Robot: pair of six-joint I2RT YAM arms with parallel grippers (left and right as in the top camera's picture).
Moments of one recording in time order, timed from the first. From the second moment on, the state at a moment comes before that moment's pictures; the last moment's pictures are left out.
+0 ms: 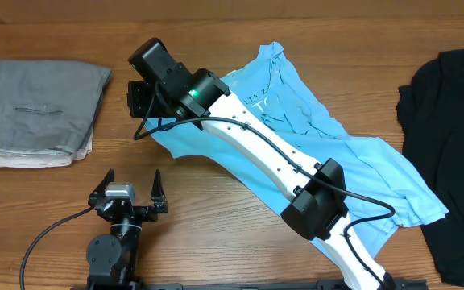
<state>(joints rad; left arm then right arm) -0.06 0.02 0.01 -0.08 -0.03 -0.10 0.85 2.36 2.44 -0.89 -0.22 0.75</state>
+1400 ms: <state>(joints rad) -0.06 0.02 0.01 -0.08 -0.03 -0.10 0.31 2.36 2.44 -1.42 -0.14 0.54</state>
